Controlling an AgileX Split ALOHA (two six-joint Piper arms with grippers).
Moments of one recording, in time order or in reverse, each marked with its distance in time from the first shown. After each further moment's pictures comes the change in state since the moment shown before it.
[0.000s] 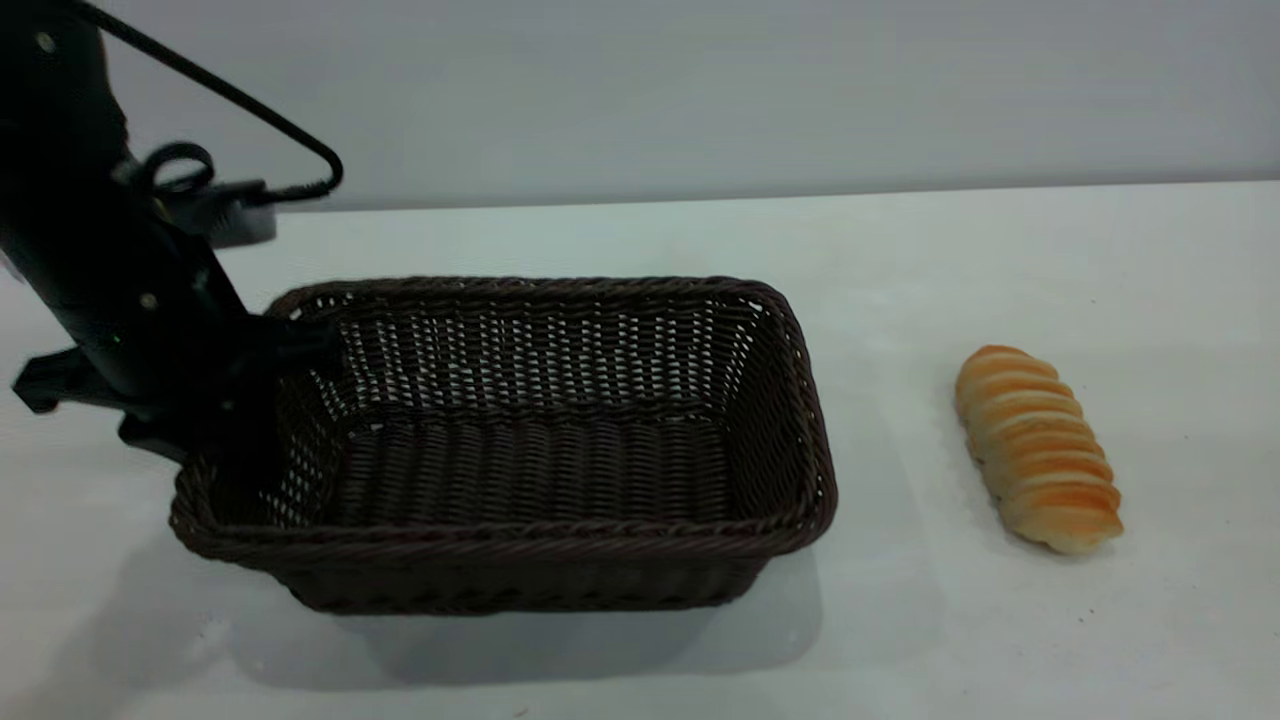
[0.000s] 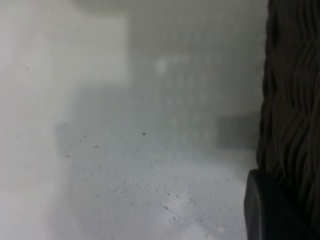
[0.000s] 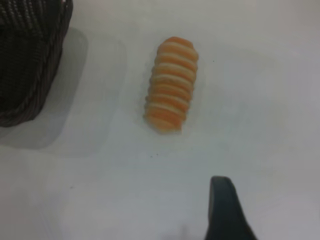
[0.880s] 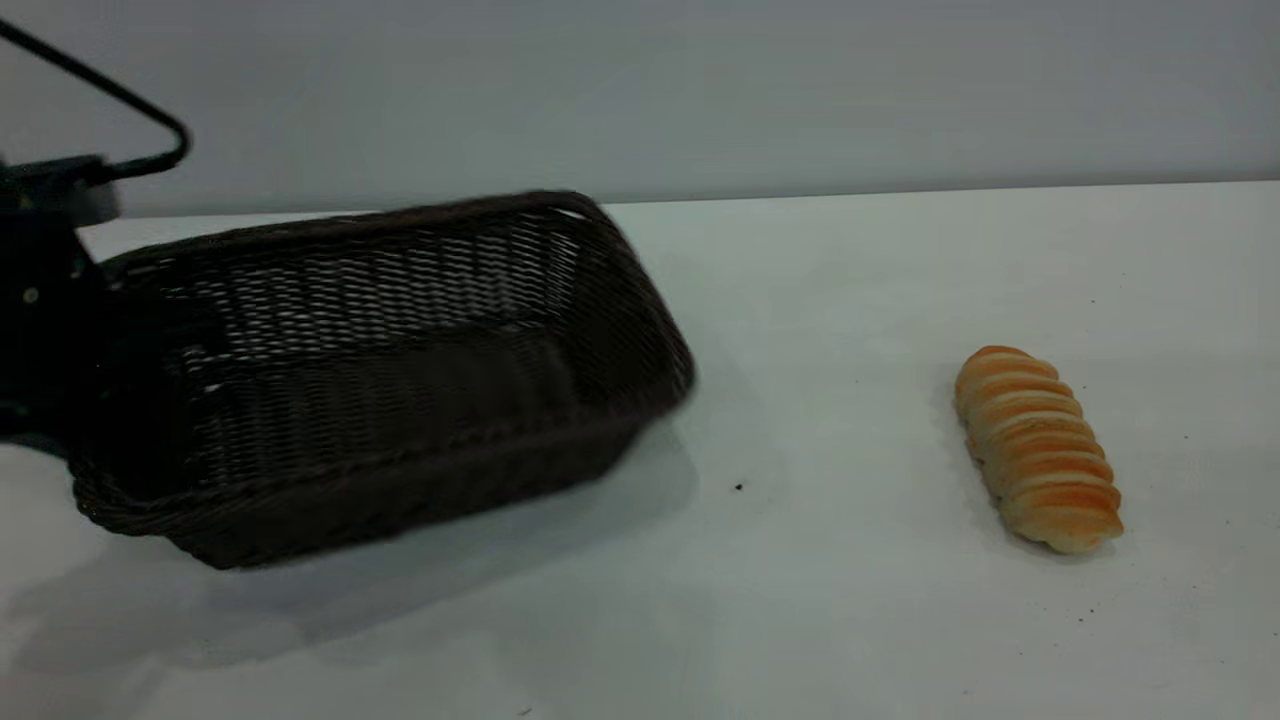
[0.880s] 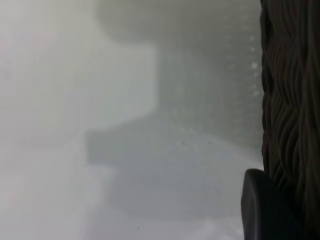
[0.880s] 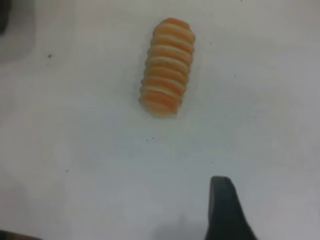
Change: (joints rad) left arm 0.064 -0.119 0.124 0.307 -0.077 -0.401; right arm 0.000 -0.032 0.000 -0.015 0.060 0.004
